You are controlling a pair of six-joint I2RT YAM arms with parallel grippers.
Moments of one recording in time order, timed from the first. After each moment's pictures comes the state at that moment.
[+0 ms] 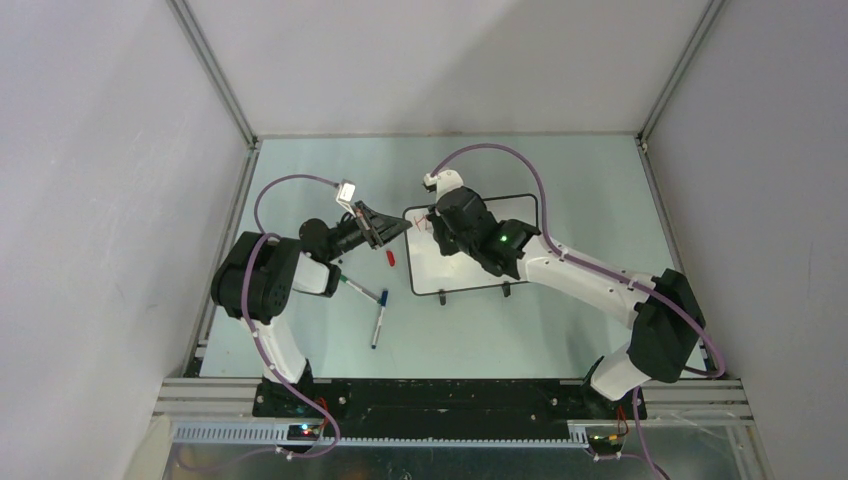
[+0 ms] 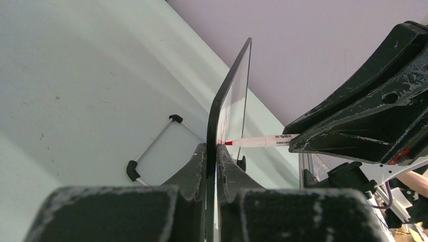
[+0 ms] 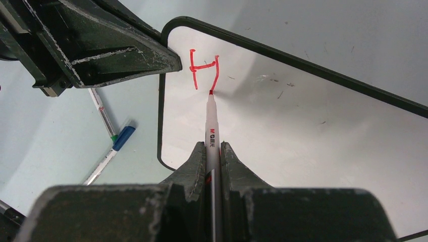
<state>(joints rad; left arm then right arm) -0.20 1.82 0.54 1.48 0.84 -0.86 0.89 1.55 1.27 -0.34 0.27 0.25</state>
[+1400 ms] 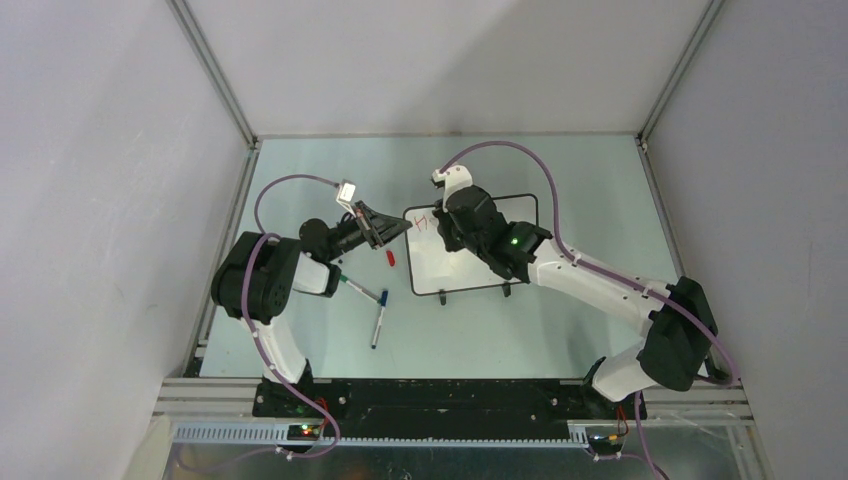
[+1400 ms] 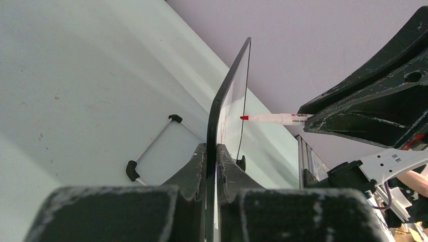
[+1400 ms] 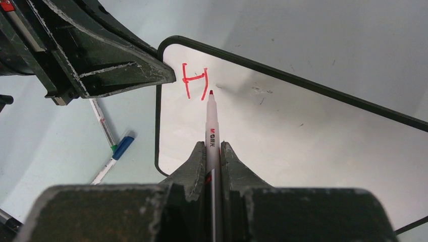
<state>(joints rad) -0.20 1.82 0.54 1.48 0.84 -0.86 0.89 1.48 1.24 -0.30 0.30 0.23</state>
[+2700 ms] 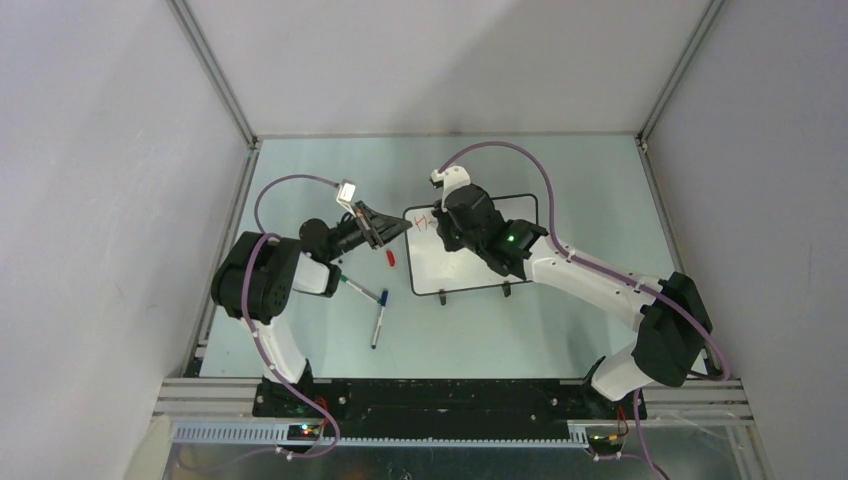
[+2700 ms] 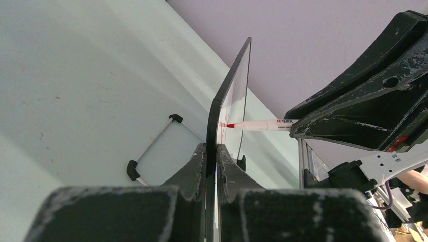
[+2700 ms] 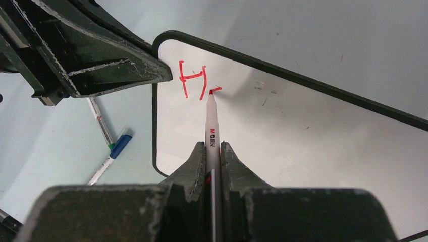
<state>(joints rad) -0.20 1.82 0.54 1.48 0.84 -0.86 0.87 1.52 1.24 -0.29 0.27 0.23</state>
